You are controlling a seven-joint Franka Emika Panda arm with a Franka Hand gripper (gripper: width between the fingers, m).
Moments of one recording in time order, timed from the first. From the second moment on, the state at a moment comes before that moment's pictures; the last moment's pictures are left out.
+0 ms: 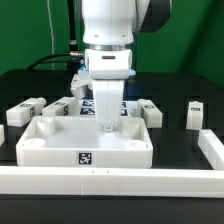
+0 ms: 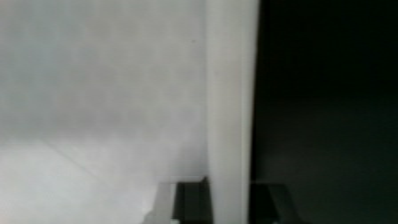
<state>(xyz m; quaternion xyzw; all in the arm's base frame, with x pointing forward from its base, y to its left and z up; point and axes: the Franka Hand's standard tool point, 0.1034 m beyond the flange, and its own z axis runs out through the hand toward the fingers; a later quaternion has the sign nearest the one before) 0.457 -0.026 0.005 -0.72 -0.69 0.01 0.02</state>
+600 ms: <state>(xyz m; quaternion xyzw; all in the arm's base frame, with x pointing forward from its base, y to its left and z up) 0.465 -0.017 0.006 -0.72 -0.70 0.00 0.02</state>
